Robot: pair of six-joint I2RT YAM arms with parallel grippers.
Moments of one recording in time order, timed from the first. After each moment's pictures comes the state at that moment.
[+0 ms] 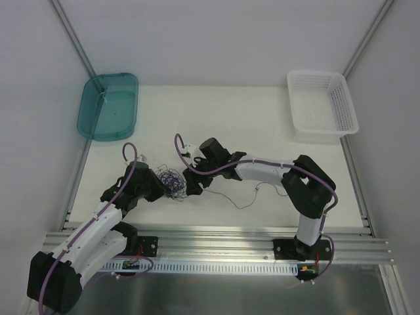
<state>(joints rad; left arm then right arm) -0.37 0.77 0.40 -0.46 0.11 -0.91 0.92 1.82 1.16 -0.14 -0.45 0.09</state>
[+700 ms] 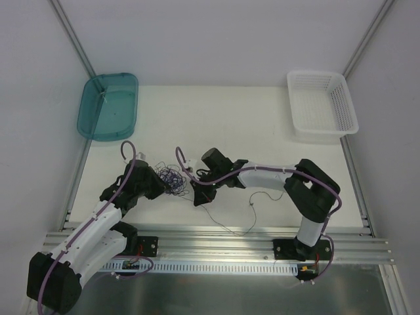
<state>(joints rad) -0.37 0.77 0.43 -0.46 0.08 -0.93 0.96 1.82 1.06 -0.17 -0.63 0.03</state>
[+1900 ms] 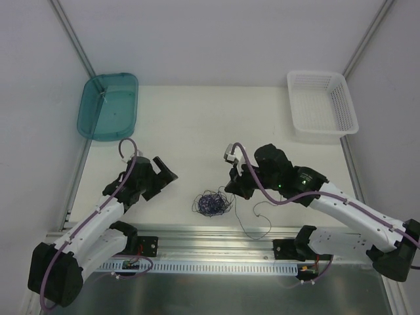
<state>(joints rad) -0.37 0.85 0.44 -0.41 -0.02 -0.99 0.95 1.01 0.99 -0.56 -0.31 0.02</state>
